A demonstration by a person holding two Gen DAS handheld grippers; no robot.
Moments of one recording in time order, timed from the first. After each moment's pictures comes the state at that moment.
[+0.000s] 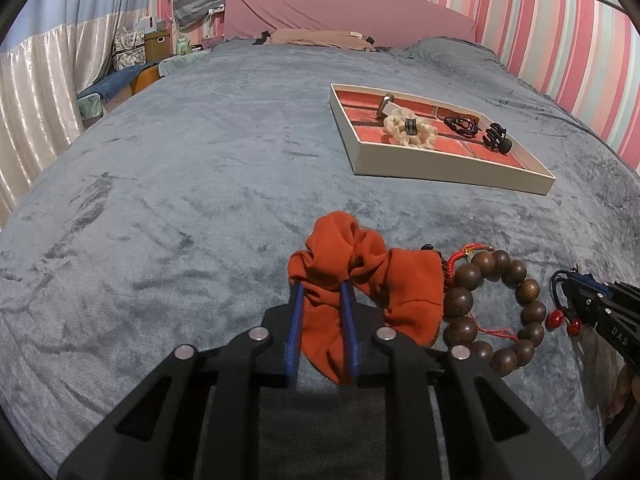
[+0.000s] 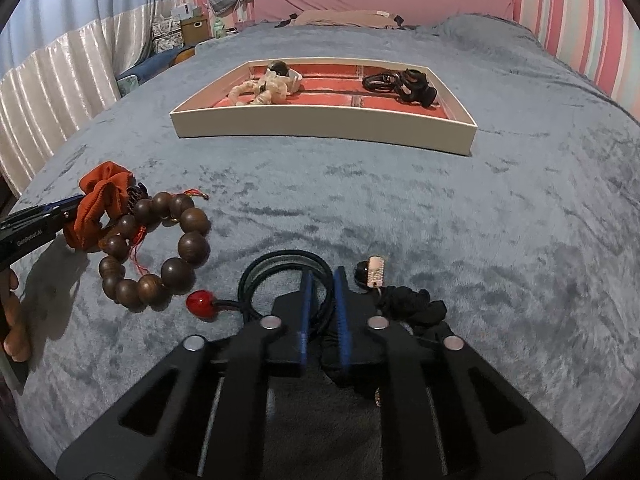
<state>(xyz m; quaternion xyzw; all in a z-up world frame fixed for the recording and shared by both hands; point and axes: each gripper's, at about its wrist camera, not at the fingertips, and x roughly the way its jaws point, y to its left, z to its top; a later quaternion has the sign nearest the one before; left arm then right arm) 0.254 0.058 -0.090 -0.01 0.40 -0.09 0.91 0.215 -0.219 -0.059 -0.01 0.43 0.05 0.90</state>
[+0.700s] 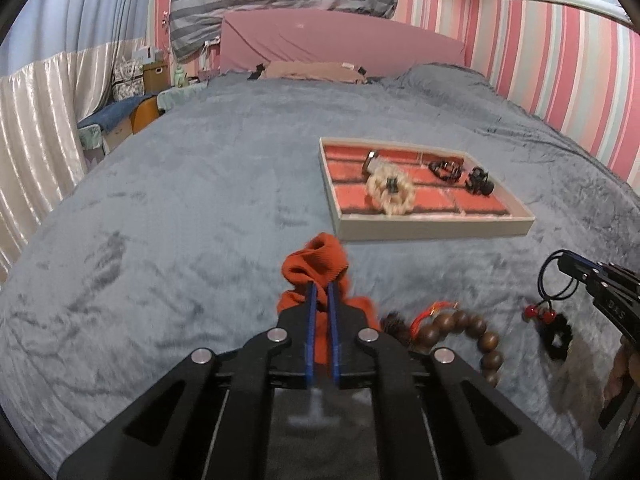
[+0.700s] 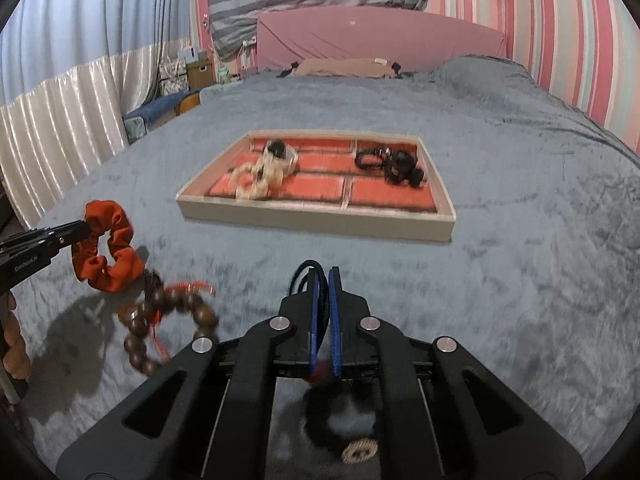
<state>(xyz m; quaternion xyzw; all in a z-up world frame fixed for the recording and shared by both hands) 0.259 0.050 -0.029 0.00 0.34 -0.10 0.93 0.235 -0.234 0.004 0.00 0.35 0.06 0.94</state>
